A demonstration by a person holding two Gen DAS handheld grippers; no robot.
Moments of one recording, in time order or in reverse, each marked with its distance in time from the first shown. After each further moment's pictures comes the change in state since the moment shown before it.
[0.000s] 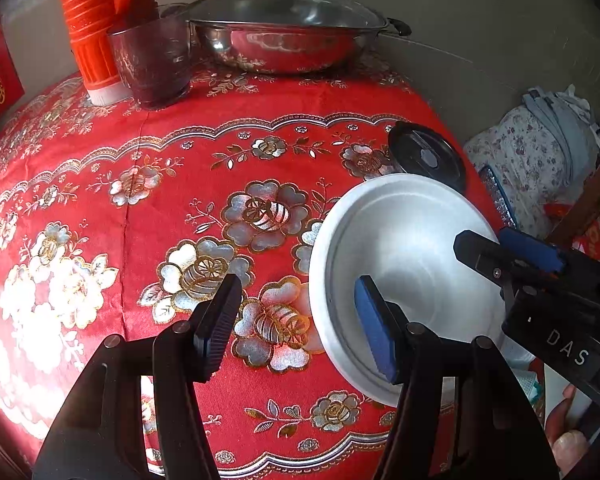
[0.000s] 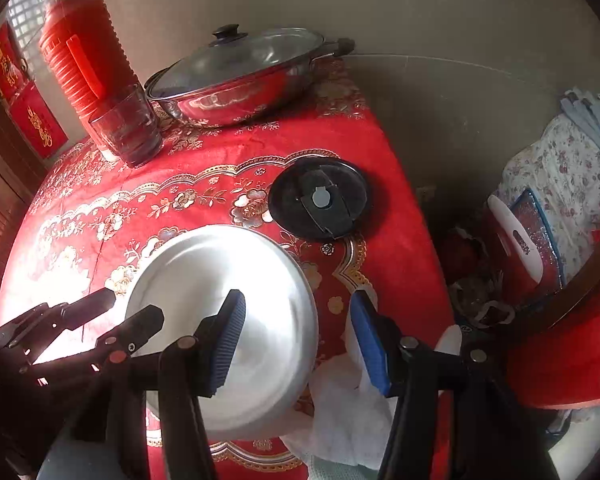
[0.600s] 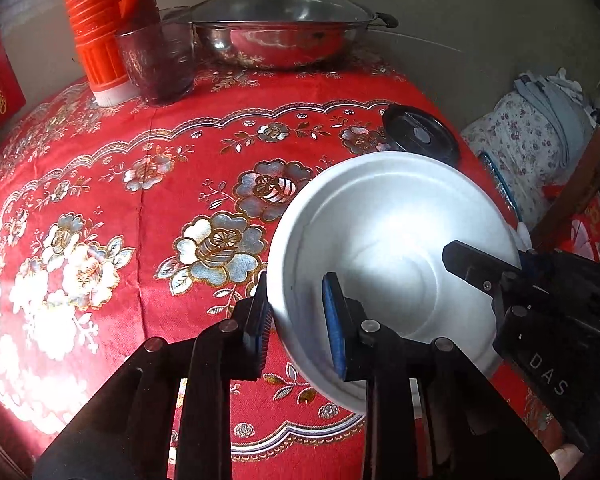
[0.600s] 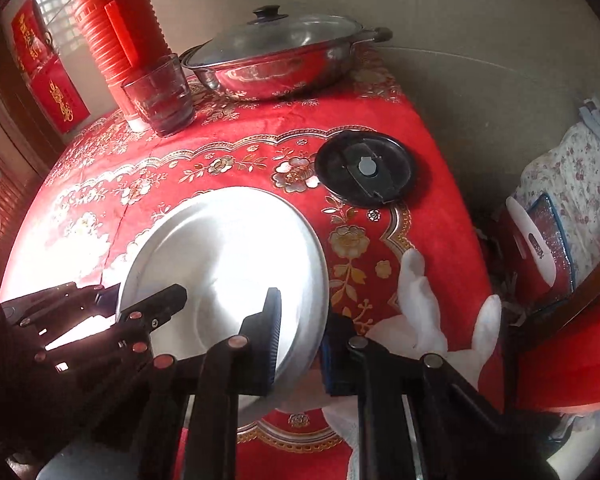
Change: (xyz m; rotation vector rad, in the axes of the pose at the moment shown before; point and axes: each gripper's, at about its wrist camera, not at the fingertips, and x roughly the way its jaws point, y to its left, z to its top) left arm -0.019 0.008 -0.023 0.048 -0.024 0.009; right arm -0.010 0.031 -0.028 -0.067 0.002 0.051
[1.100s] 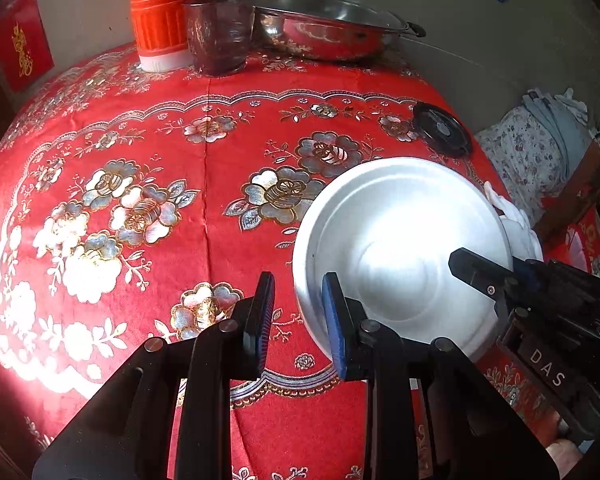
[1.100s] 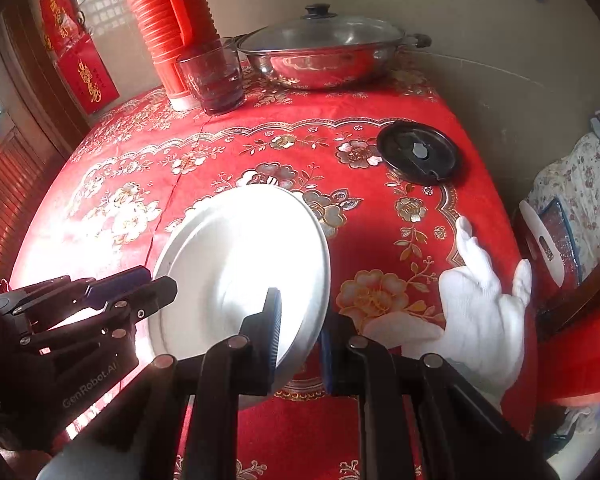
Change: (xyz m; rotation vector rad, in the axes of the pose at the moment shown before) left arm -0.024 0.041 -0.034 -0.089 0.018 -0.032; right arm -0.009 0.037 -0.022 -0.027 0.015 0.020
